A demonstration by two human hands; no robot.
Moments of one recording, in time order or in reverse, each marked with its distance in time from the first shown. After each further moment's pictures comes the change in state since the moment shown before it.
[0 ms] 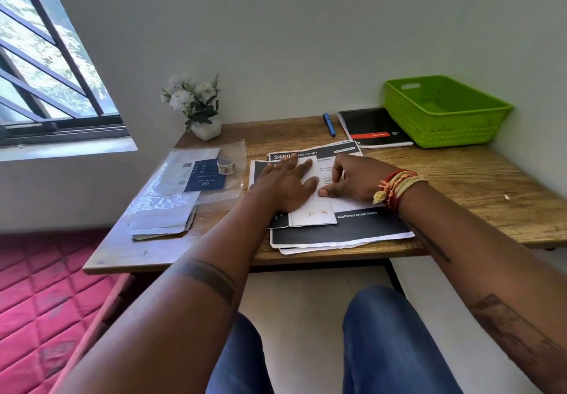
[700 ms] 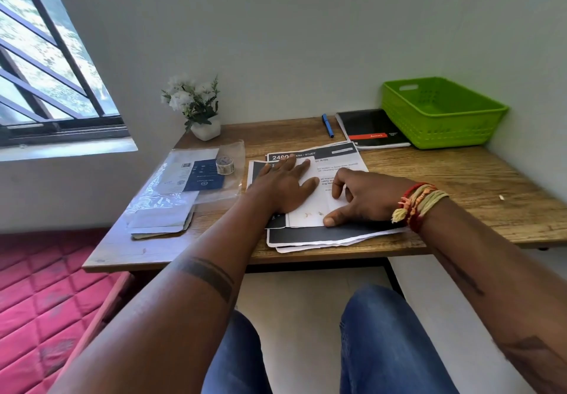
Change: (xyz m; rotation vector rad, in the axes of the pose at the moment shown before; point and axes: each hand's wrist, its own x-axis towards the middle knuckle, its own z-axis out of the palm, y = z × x) left_hand -0.002 0.000 0.001 0.025 0.007 -0.001; right_hand -0.042 -0.001 -0.003 -0.038 -0.164 -0.020
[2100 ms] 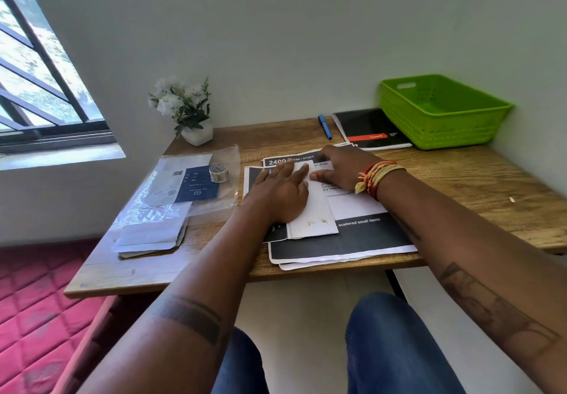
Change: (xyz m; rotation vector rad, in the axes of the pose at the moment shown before) left_hand 0.001 -0.004 0.001 -0.057 -0.003 0.031; right_hand 0.090 0.006 -0.012 -0.061 0.219 -0.005
